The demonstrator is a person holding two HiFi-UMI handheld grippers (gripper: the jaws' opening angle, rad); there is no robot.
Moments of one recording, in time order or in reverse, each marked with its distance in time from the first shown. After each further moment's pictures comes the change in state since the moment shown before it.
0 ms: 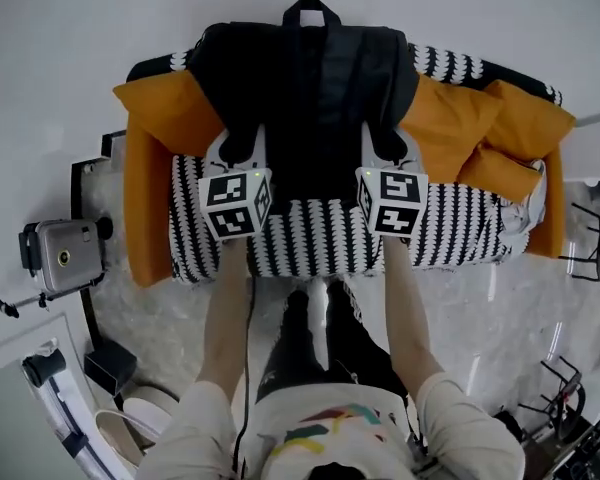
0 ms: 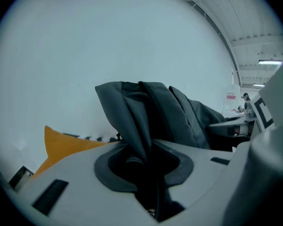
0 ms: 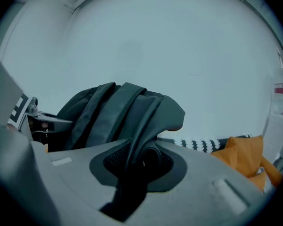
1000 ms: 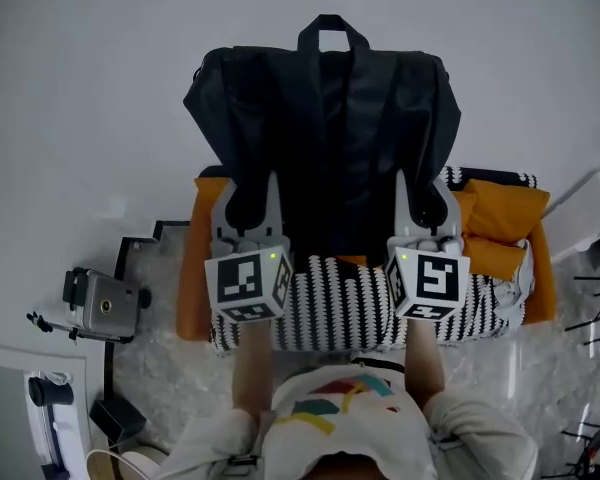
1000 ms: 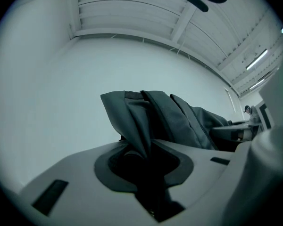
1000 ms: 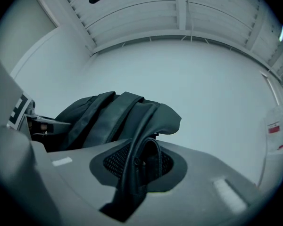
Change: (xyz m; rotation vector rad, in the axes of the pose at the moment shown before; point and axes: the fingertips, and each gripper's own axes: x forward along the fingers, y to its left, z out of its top) left arm -0.260 -0.055 0.267 0.081 -0.564 0.079; right arm -0.254 0.036 0.264 -0.086 -0.572 -0.039
